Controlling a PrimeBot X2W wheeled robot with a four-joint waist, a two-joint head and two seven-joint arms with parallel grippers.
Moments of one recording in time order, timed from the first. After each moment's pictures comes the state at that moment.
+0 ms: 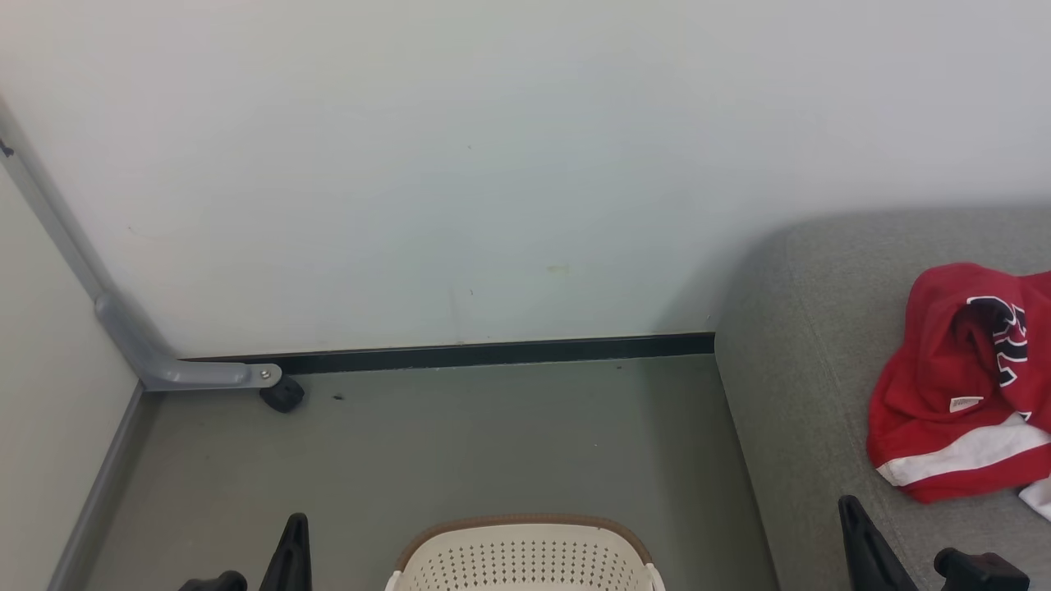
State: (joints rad) left arm -0.04 0.11 -0.20 0.32 -0.47 0.08 -0.24; right arm -0.04 -0.22 0.26 0.29 0.46 -0.04 -0.23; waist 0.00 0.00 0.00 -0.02
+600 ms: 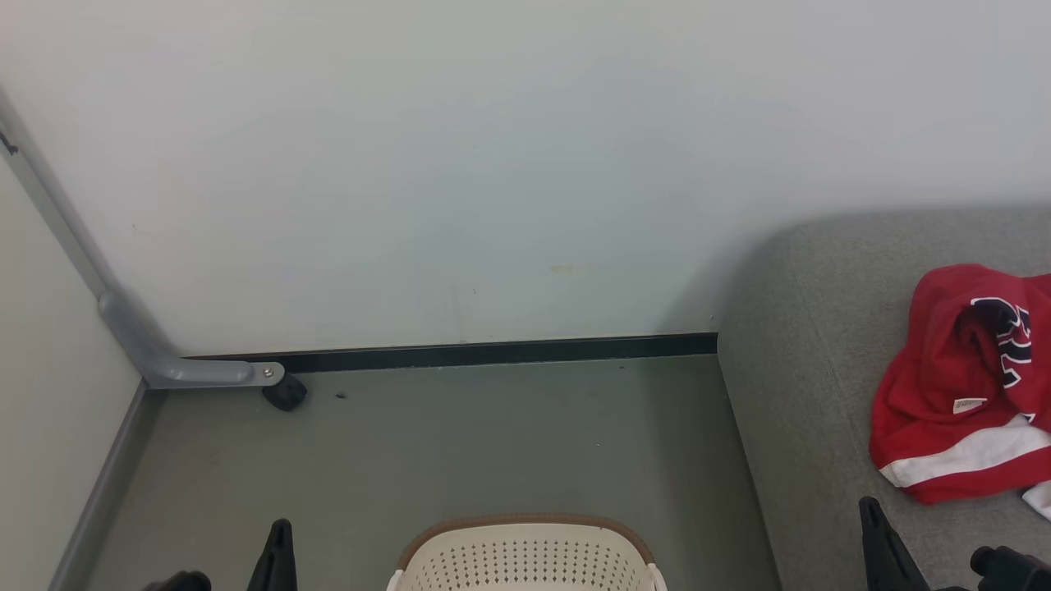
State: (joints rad) left arm -0.04 0.10 -0.14 0.32 -0.69 0.04 -0.16; right arm -0.04 -0.19 0.18 0.29 0.68 -0.01 -0.16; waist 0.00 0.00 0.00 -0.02
